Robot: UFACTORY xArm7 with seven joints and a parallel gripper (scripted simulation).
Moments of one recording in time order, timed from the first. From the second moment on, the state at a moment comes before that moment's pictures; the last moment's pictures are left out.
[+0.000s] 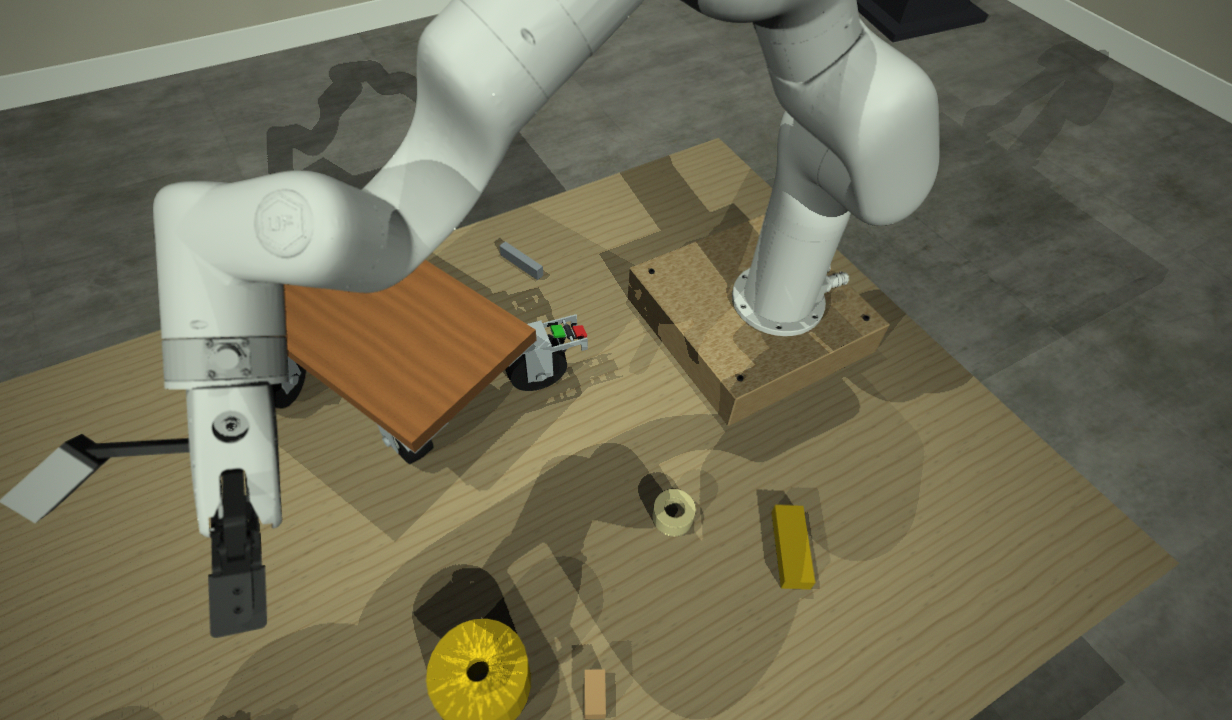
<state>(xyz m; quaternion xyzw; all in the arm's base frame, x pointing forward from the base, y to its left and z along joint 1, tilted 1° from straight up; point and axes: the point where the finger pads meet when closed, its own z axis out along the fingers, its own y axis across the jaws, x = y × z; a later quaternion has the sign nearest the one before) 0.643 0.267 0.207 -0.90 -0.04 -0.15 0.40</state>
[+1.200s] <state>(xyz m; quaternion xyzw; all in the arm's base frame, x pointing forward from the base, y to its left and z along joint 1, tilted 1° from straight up) 0.570 0.178 0.203 -0.92 -0.25 -0.15 0.27</state>
